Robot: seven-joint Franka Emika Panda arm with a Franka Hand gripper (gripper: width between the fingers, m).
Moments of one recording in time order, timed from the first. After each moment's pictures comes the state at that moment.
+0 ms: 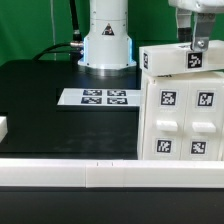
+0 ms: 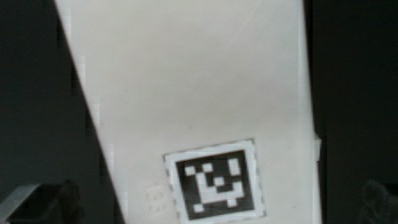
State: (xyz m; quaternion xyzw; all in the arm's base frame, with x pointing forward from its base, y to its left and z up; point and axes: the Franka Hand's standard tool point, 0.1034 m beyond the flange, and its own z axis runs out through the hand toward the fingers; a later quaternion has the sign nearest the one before) arm 0.587 0.086 0.172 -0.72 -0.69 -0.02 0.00
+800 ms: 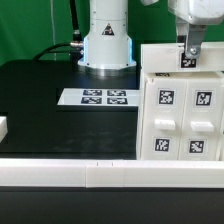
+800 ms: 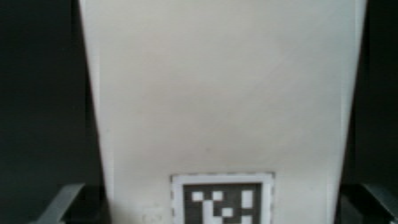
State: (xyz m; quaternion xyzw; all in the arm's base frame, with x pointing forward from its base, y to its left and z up) arm 0.585 0.082 0.164 -0.75 -0.66 -0.02 0.00
